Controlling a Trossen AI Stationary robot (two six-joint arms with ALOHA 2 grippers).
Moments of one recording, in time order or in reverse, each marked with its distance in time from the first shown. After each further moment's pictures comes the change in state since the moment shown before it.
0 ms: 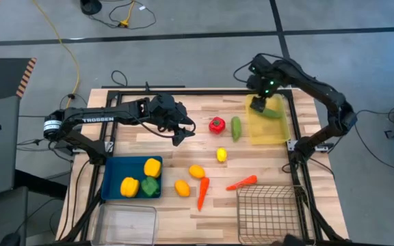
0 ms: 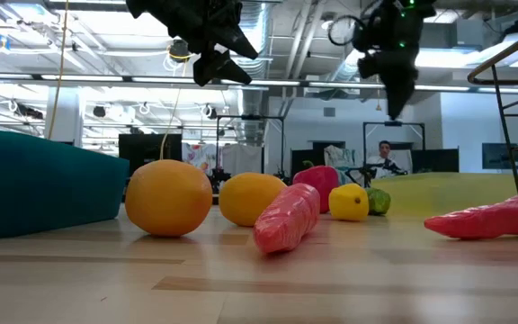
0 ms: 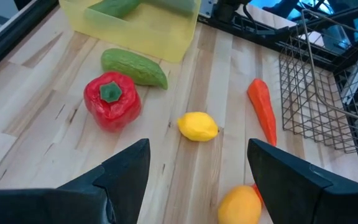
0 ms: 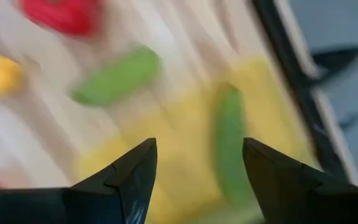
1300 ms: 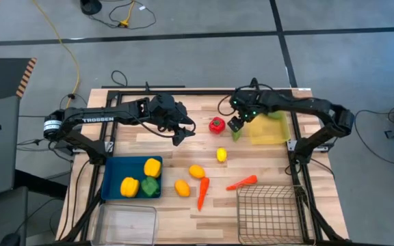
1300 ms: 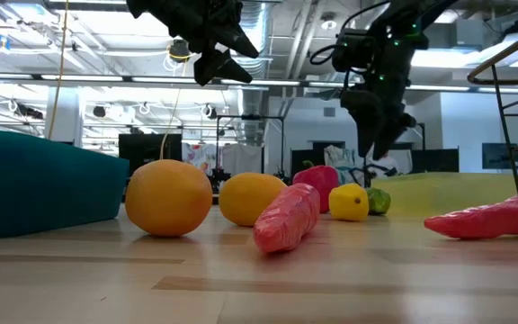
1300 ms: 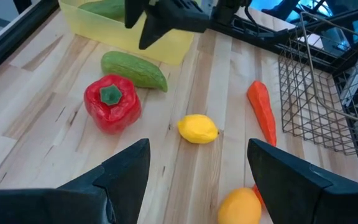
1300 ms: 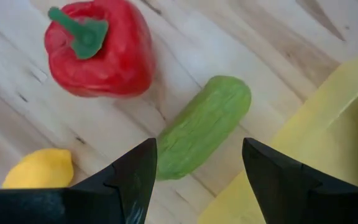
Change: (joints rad) left arm 0.000 0.000 0.000 0.008 0.001 0.001; right arm 0.309 0.003 -0.377 0.476 0.073 0.633
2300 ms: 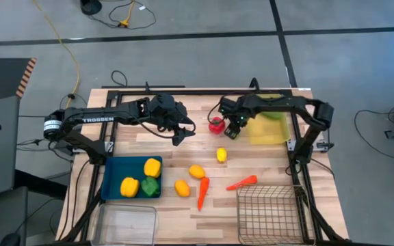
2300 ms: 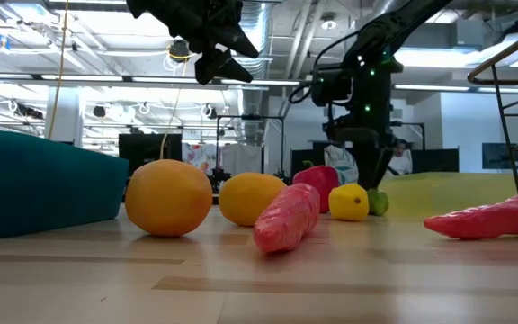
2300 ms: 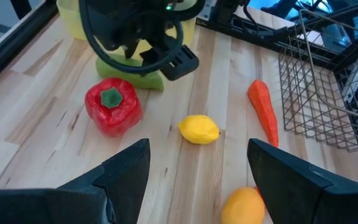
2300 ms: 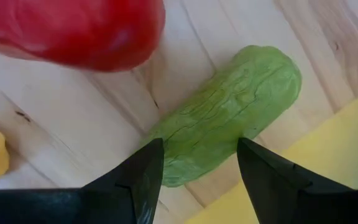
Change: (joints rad) left arm 0.000 0.000 0.000 0.003 -0.001 0.028; right arm 0.042 0.247 0.068 -0.051 0.050 -0.143
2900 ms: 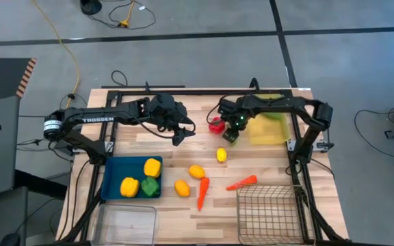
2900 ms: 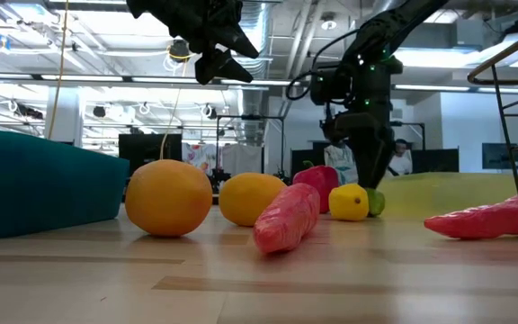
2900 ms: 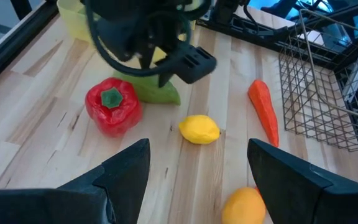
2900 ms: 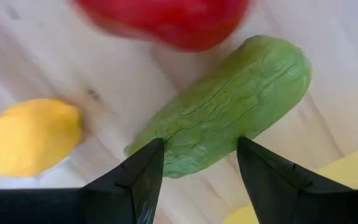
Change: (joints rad) left arm 0.000 0.000 0.000 0.000 -0.001 0.001; right arm 0.021 -0.002 0.003 -0.003 -0.199 0.004
